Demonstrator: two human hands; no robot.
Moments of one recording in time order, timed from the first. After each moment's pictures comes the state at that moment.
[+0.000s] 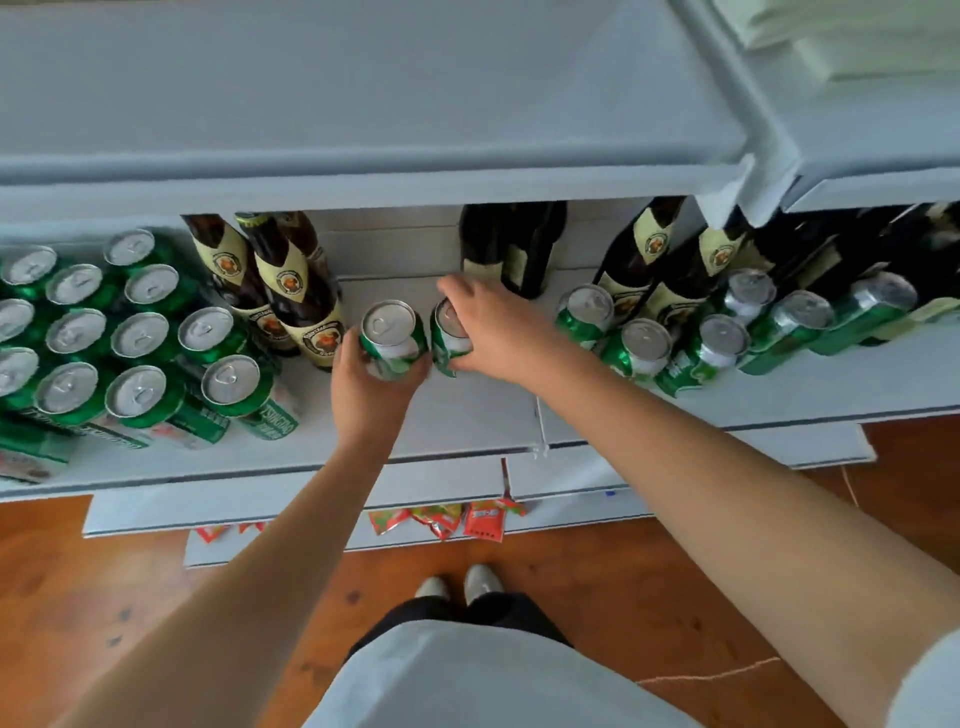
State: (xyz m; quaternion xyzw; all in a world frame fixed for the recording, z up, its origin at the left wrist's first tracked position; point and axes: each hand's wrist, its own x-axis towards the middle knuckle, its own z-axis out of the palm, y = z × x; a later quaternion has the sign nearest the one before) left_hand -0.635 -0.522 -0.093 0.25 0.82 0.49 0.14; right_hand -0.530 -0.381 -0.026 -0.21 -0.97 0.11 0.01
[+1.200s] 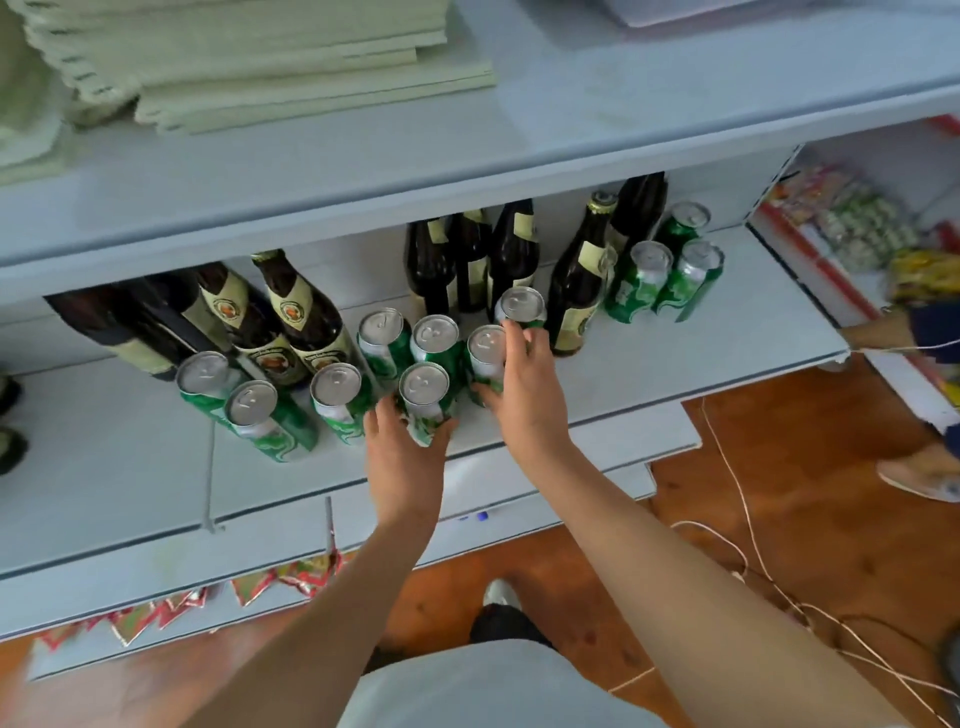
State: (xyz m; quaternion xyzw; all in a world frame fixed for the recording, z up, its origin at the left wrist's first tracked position) left_hand -0.241 -0.310 -0.081 0.30 0.86 0.38 0.17; right_hand -0.147 -0.200 -0.074 -0.51 -0.80 0.19 0.24
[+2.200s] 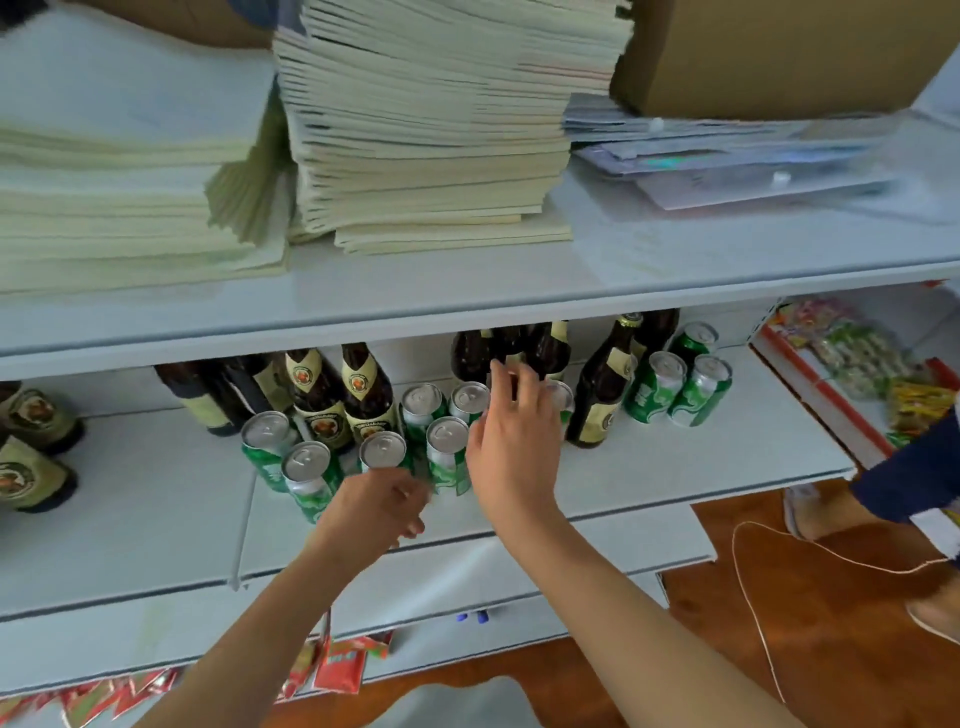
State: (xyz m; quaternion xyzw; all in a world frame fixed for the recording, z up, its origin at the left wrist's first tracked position) left_hand -0.320 -0.339 -0.015 0.42 0.81 0.25 0.34; right_hand -0.194 -0.233 0.006 -0.49 -0.82 -0.01 0.29
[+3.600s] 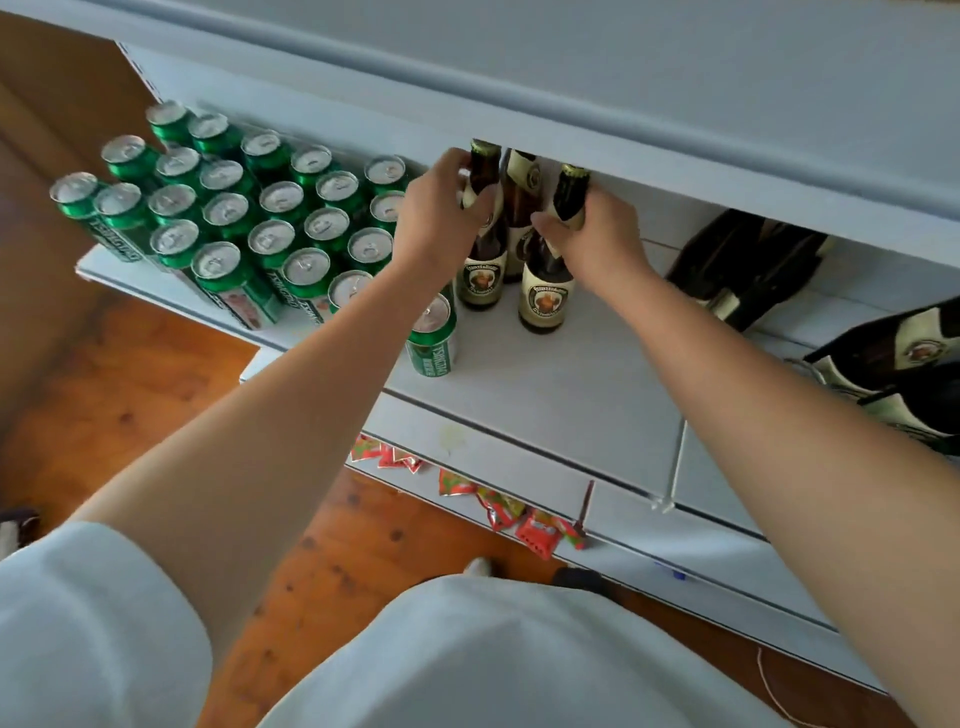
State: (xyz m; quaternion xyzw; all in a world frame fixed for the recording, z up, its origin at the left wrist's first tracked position) left_hand -0.761 -0.536 0.019 0.24 0.89 0.39 -0.01; right_hand -0.666 -0.396 0.004 -0.27 -0.89 0.34 0.15
